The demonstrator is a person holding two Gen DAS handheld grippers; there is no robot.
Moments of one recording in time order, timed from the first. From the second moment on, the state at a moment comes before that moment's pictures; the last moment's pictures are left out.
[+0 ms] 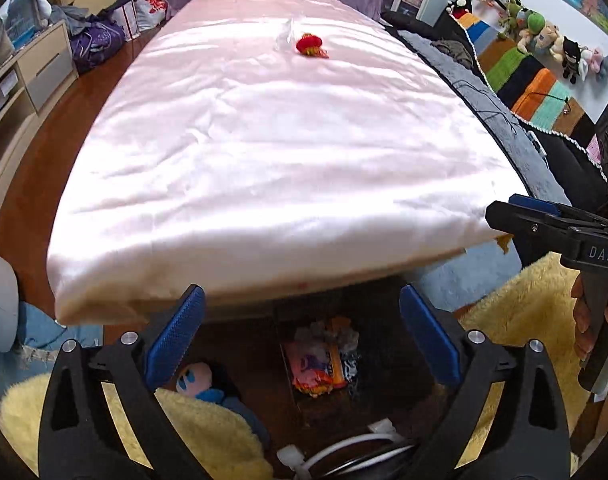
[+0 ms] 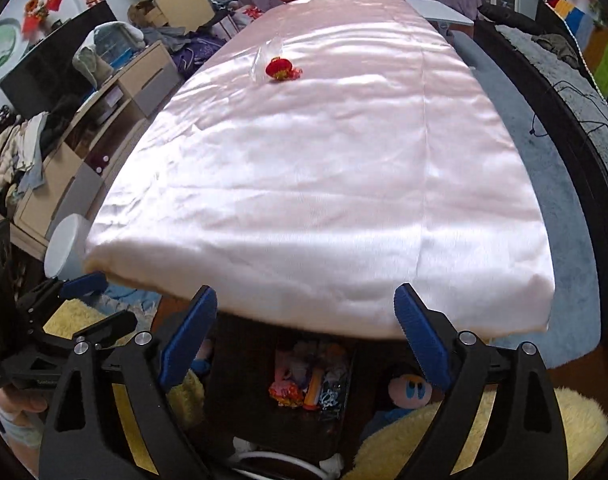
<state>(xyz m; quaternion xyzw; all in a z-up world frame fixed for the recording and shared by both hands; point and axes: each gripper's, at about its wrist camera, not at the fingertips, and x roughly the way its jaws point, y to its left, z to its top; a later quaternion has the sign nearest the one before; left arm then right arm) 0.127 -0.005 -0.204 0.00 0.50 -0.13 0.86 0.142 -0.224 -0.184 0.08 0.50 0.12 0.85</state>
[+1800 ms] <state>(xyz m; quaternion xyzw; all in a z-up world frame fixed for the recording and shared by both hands) 0.436 -0.022 -0.180 0.03 0.48 -0.10 0.87 0.422 -0.186 -0.184 0.04 0.45 0.17 0.88</state>
